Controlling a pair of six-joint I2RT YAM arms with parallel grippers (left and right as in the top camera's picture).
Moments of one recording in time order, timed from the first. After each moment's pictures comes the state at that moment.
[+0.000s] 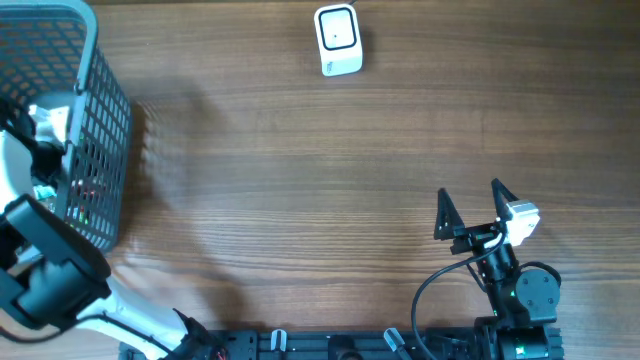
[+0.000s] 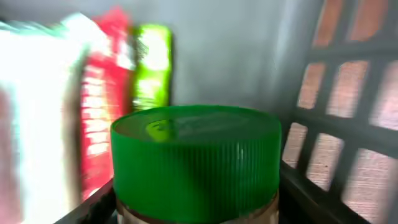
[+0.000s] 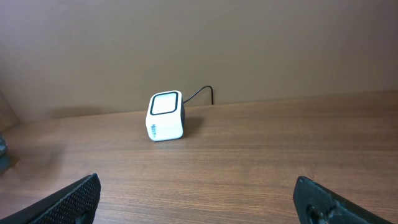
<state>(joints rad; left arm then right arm) 0.66 1.90 1.47 -0.91 0.17 0.47 0.07 0.01 0.01 0.01 -0.16 0.19</state>
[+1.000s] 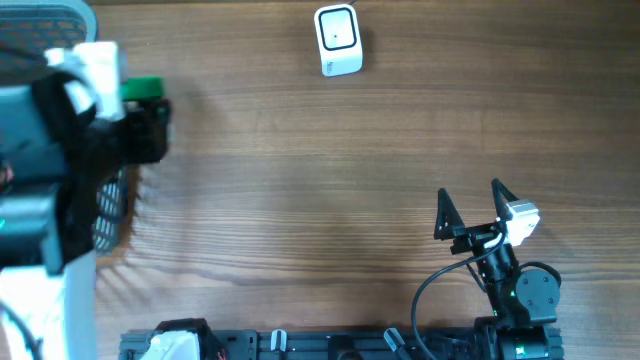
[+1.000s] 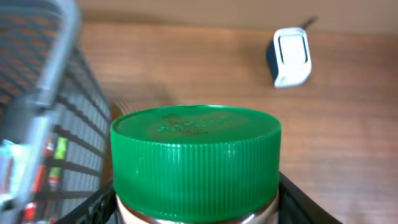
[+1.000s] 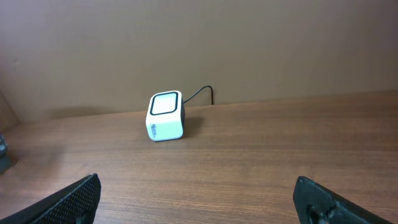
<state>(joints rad) 0.02 1.22 1.65 -1.17 0.05 -0.03 0.07 0.01 0.01 0.01 -0.16 0.19</state>
